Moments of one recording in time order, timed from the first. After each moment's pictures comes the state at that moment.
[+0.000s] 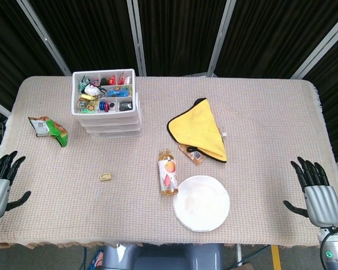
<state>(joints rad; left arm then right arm) -0.10 -1.12 -0.03 -1.62 1.49 1.47 0.11 0.09 -1.17 0.06 -1.56 -1.56 1.52 -0.04</state>
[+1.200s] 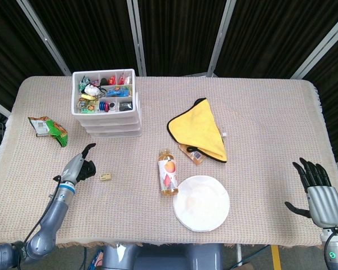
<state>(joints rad) -0.52 -1.45 -0.33 -1.76 0.59 0.97 0.17 0.08 -1.14 0.05 -1.57 -1.55 1.50 0.02</state>
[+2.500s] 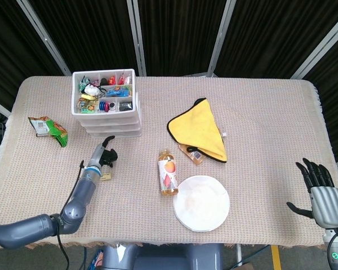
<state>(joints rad) -0.74 -1.68 -0.46 -1.42 0.28 0.82 0.01 0.08 -1.13 0.05 -1.58 -1.53 1.49 0.05</state>
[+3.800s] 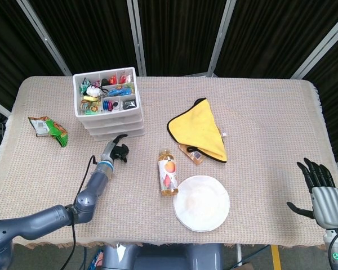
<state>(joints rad) -0.82 -1.79 -0.55 -1.23 0.18 0.69 -0.11 0.07 -1.13 0.06 -1.58 -1.53 1.50 0.07</state>
